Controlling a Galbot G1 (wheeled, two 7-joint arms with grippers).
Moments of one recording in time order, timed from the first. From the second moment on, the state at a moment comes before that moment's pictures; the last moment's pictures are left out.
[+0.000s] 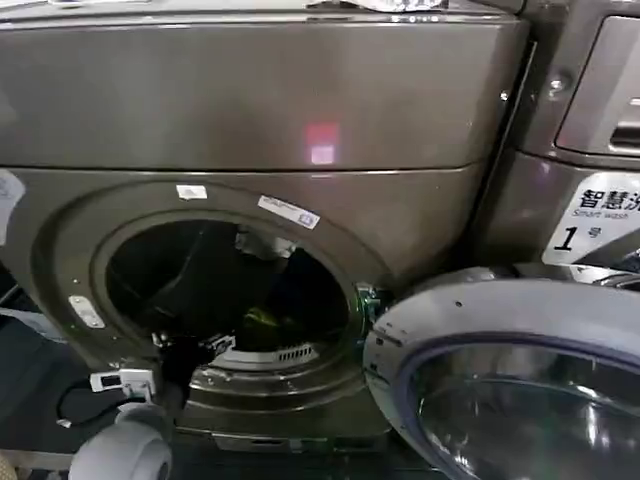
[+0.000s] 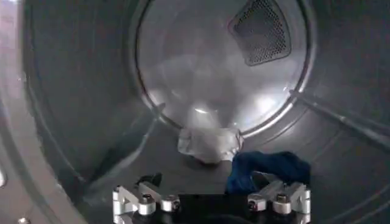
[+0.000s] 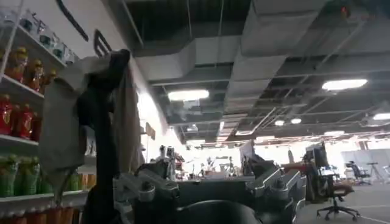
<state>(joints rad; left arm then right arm) 1.34 -1.41 -0.59 -2.30 -0.14 0.74 -0.06 -1.67 1.18 2.38 1.64 0.62 -0.12 0.00</state>
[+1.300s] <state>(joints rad) 0.84 -1.46 -0.58 -1.92 1.17 0.22 1.14 -1.67 1.17 2.36 1.65 0.61 -0.12 0.00</state>
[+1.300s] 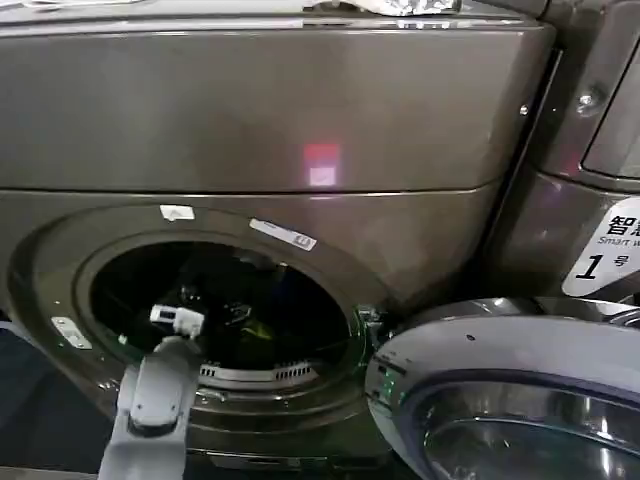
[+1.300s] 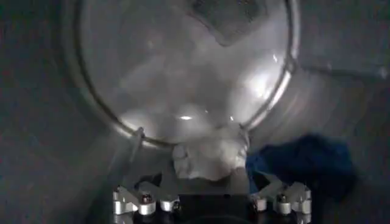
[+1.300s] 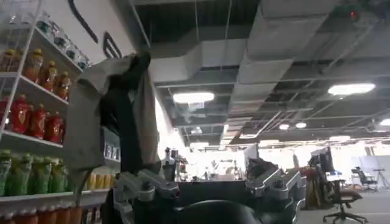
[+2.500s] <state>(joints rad) 0.67 -1.43 -0.42 -1.62 1.35 -0.21 1.34 -1.65 1.17 2.33 1.65 0.59 -0.11 0.00</state>
